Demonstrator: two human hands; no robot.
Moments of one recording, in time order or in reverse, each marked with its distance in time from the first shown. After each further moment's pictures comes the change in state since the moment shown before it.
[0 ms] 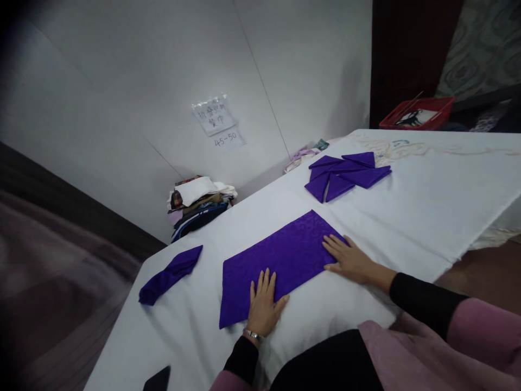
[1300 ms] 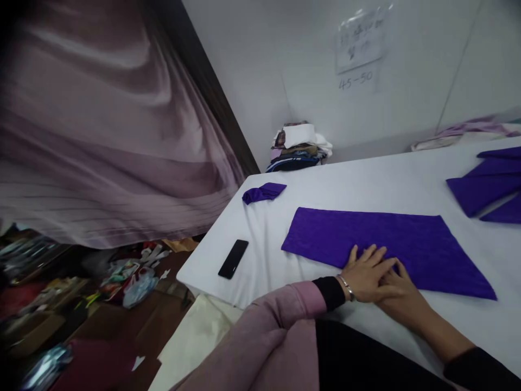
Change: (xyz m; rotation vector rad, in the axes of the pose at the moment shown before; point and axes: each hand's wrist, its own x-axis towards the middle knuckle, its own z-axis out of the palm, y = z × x) left_hand 0.026 0.100 -0.010 -0.291 0.028 0.141; right_hand 0.015 -0.046 0.068 0.074 0.083 -0.549
